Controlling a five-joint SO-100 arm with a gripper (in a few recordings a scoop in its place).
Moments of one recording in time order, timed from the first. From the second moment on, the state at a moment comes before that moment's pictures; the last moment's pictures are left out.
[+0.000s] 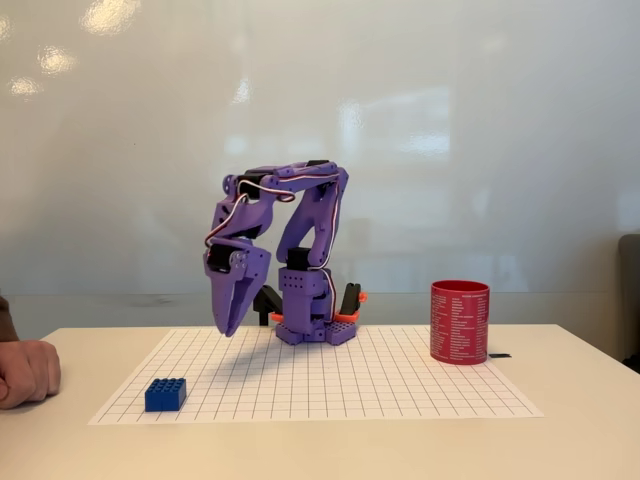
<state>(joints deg) 31.6 122.3 133.9 62.1 -2.0</state>
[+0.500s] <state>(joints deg) 24.1 115.6 133.0 57.4 -4.5</state>
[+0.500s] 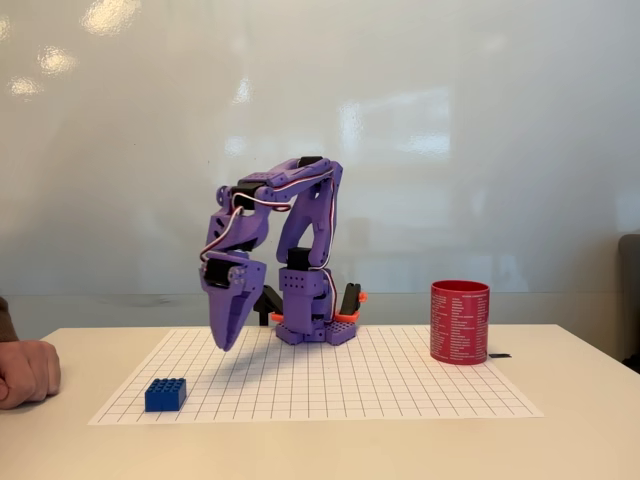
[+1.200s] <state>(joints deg) 19.8 111.2 132.7 55.0 -10.0</state>
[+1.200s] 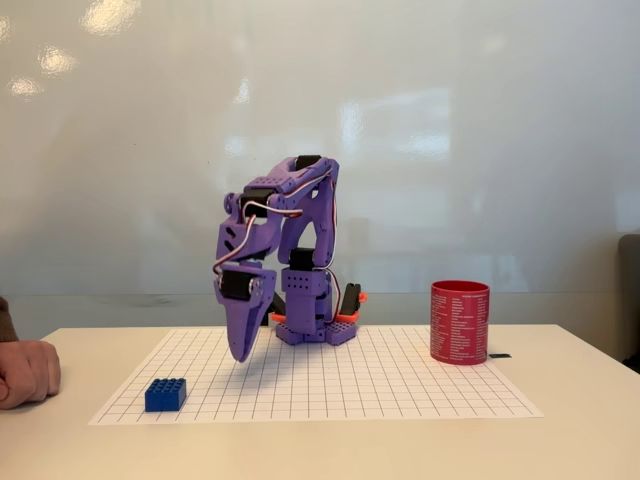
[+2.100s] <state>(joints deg) 26.1 99.8 122.8 49.2 -26.4</state>
